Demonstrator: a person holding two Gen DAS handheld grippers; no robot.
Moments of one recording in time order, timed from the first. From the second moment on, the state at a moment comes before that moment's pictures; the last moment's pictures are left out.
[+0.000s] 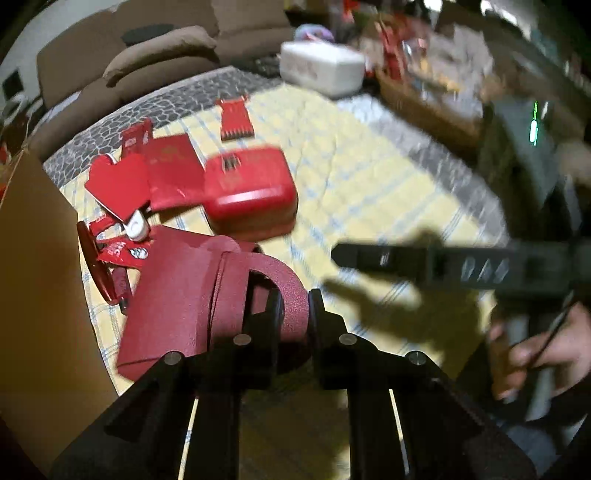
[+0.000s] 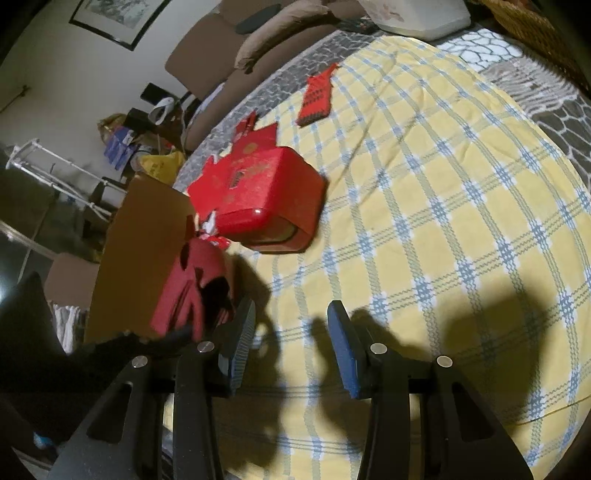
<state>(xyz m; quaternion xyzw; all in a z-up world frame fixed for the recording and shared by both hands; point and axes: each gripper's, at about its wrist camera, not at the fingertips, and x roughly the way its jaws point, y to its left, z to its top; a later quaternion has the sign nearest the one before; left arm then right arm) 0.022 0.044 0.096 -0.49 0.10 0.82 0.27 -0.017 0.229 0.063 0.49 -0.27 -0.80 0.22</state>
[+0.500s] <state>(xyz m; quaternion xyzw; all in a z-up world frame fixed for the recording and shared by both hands) -0.001 -0.015 0.118 -0.50 -0.12 0.81 0.29 -0.008 0.206 0.093 0.43 -0.29 -0.79 0.32</state>
